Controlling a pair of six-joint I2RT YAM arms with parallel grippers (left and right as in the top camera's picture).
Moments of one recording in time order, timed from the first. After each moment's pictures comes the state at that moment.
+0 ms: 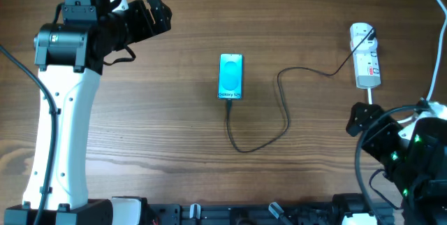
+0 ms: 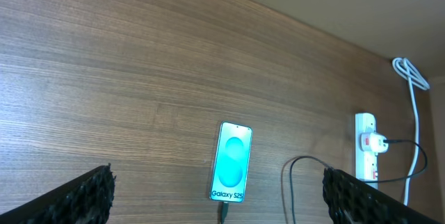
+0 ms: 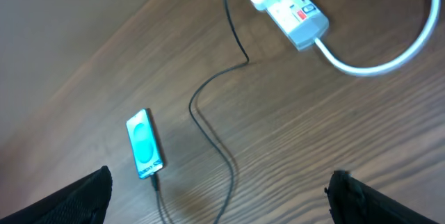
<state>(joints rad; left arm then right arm) -0.08 1.53 1.73 -1.03 0.23 -0.41 0.03 0.67 1.17 -1.22 0.05 0.66</state>
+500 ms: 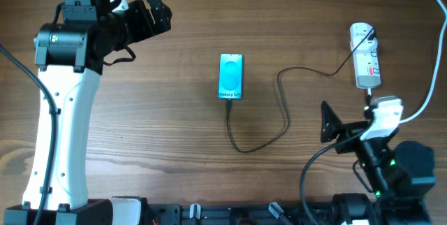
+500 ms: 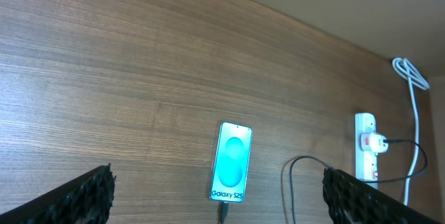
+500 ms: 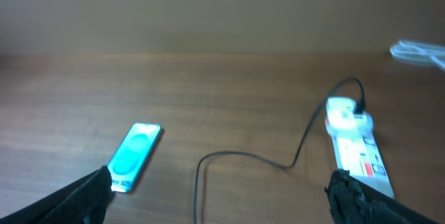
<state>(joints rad) -0.08 1.53 1.73 -1.03 0.23 -0.41 0.03 0.35 0.62 -0.55 -0.17 0.02</state>
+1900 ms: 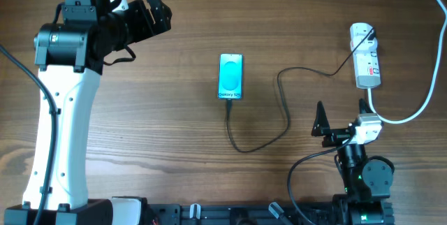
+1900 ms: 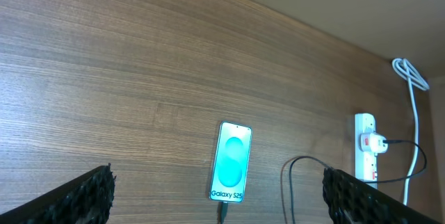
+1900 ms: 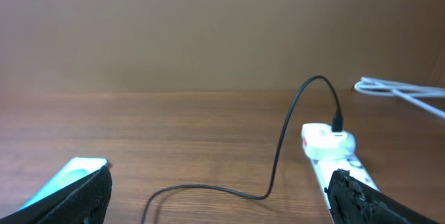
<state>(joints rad) -0.08 1.53 1.73 -1.03 0.23 -0.41 0.03 0.02 0.01 0.00 -0.04 0.03</state>
